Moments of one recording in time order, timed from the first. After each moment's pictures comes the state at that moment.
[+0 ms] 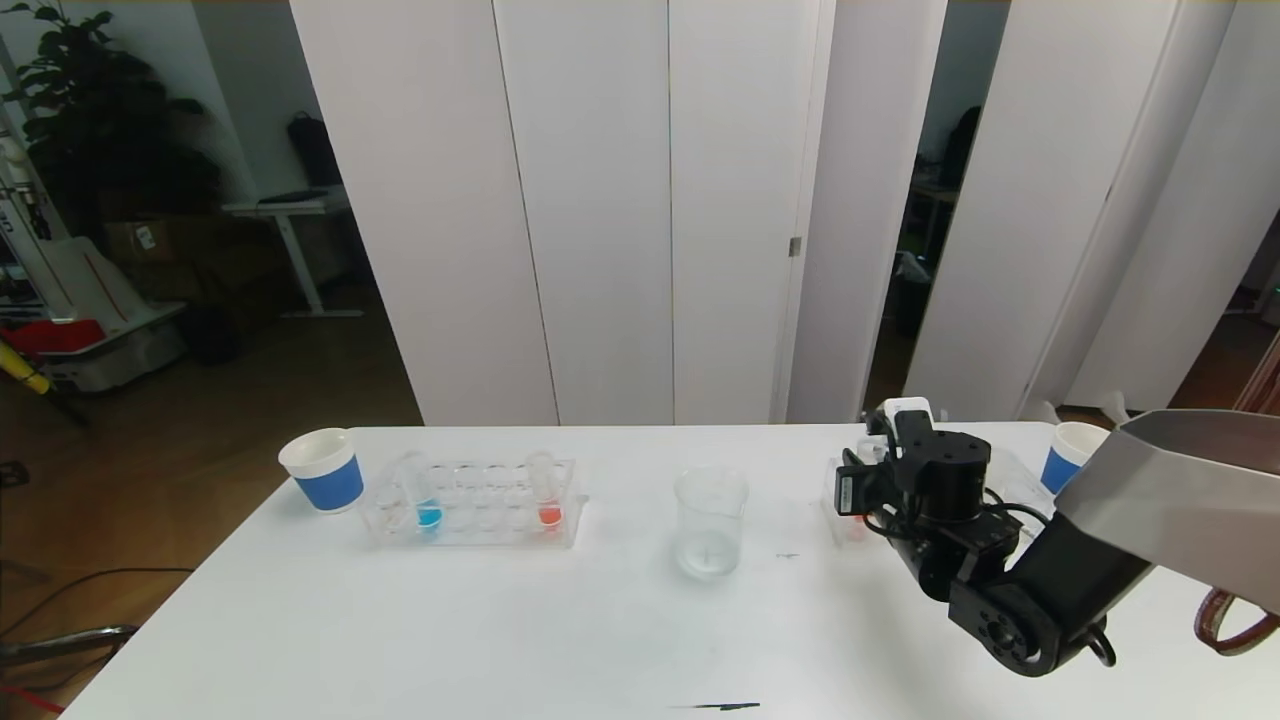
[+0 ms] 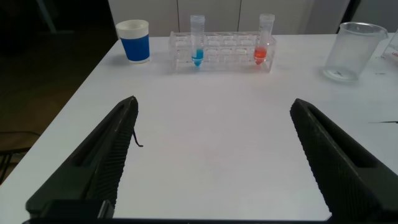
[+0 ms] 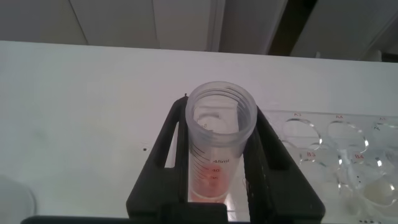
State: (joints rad) left arm 0.00 0.00 0.00 0.00 0.00 0.00; right arm 0.39 2.27 -0.83 -1.21 -0.40 0.06
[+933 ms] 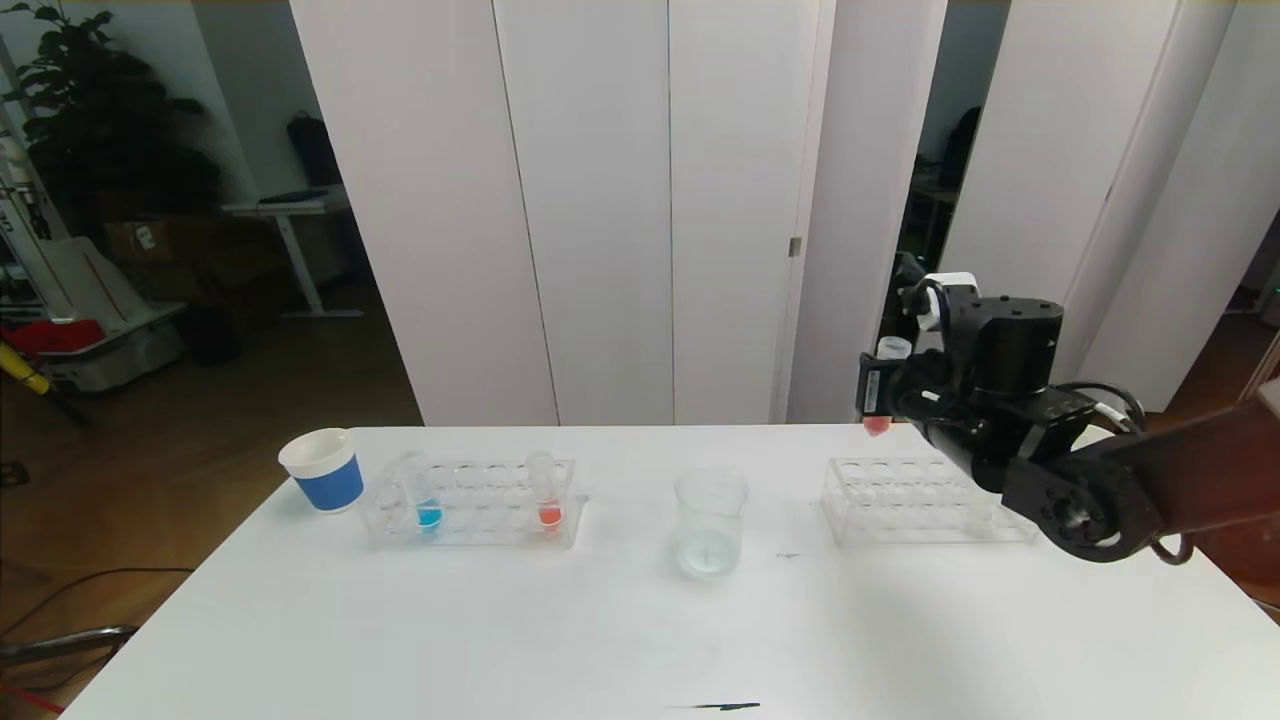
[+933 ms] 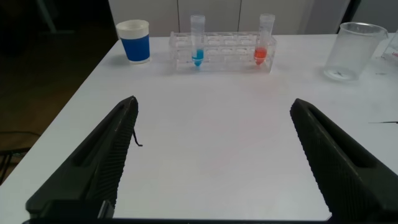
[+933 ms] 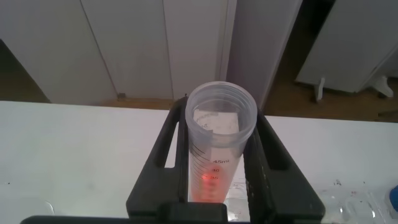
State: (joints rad) left arm 0.00 0.00 0.00 0.00 0.00 0.00; right arm 0.36 2.01 -1.11 -0.73 -0.32 0.07
